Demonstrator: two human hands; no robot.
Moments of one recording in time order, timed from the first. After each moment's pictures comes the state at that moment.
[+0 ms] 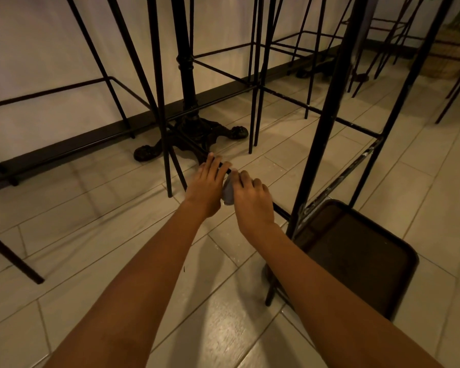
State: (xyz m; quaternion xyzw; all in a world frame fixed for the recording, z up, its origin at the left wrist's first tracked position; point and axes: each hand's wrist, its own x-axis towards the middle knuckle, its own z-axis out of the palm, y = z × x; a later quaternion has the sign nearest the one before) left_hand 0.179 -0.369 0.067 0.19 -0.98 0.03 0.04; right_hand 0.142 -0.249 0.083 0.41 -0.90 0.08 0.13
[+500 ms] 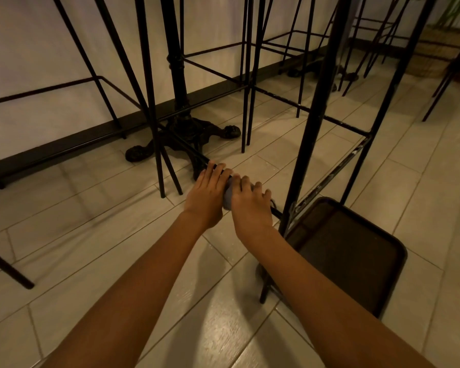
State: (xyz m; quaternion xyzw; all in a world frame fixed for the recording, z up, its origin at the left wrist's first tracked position) left_hand 0.186 -0.341 0.064 0.17 -0.98 -0.01 0.09; right_hand 0.153 -0.230 0.102 0.40 -0.92 0.02 0.01
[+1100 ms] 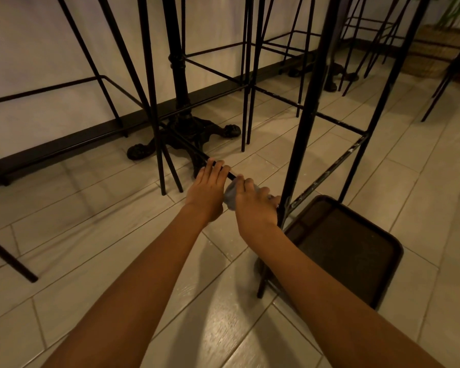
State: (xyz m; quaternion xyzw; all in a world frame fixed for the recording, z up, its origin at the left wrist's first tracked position) left_hand 0.187 -0.331 0.078 0.20 -0.98 -0.02 0.05; right_hand 0.159 -0.211 0.119 0.38 -0.92 -0.04 -0.07
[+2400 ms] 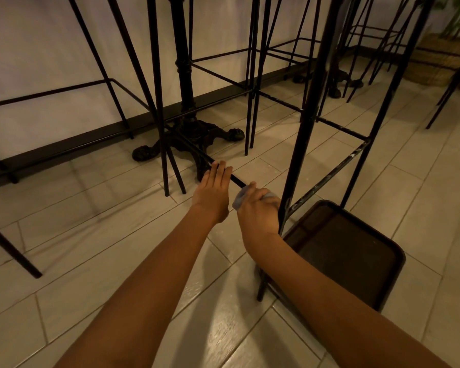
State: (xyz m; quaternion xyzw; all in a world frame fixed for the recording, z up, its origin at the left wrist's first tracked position) left_hand 0.186 -0.318 0.081 0.24 -0.97 0.01 0.01; right_hand 0.164 -0.204 0.107 0.40 -0.89 -0.21 0.08
